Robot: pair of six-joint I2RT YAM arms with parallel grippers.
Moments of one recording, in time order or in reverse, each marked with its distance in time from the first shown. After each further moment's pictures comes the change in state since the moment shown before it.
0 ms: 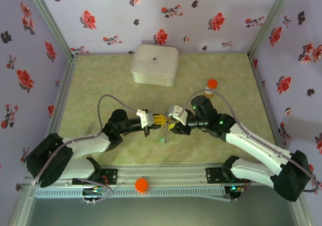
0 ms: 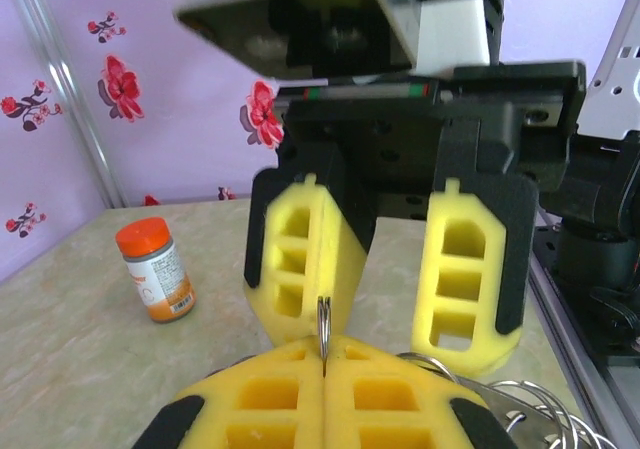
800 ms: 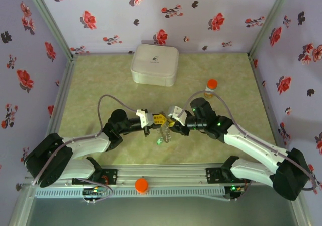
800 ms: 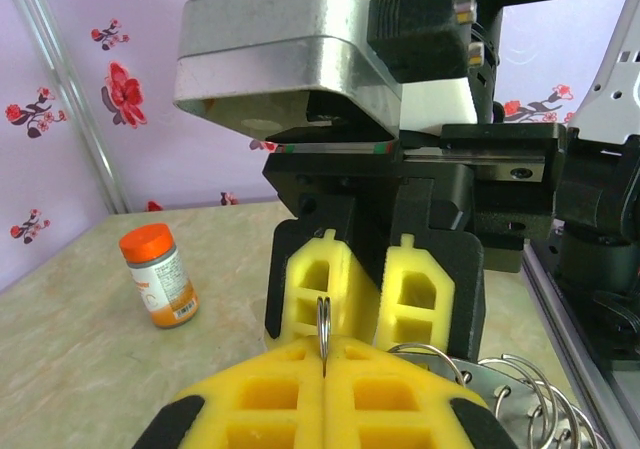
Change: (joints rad) left arm 0.000 0.000 0.000 0.010 -0.001 0.001; right arm 0.001 0.014 -0.061 0.116 0.004 0.050
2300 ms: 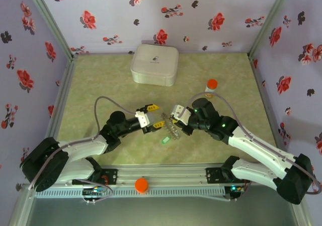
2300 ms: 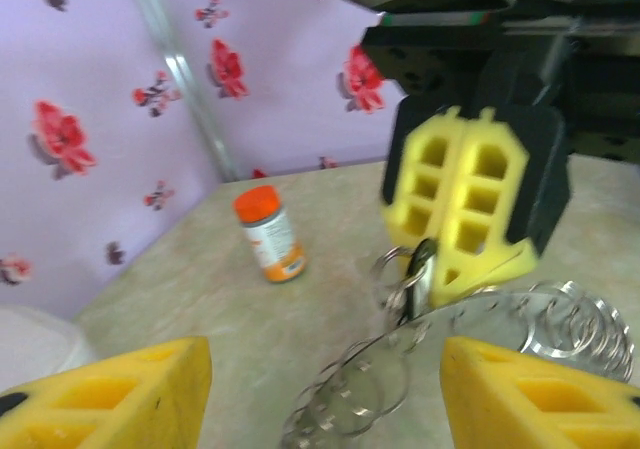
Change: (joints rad) left arm -0.002 -0.063 -0.048 -0.042 -0.256 0.158; right arm 0.027 -0.066 0.058 -0.153 0.241 -0.060
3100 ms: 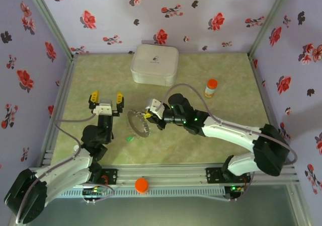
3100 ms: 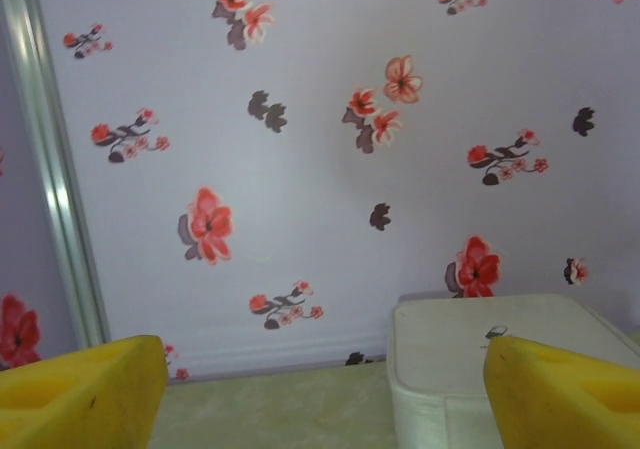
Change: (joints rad) left arm 0.120 -0.410 -0.162 0.130 -0.967 -0.003; right arm 0.144 0.399 0.112 0.511 -0.109 0.169
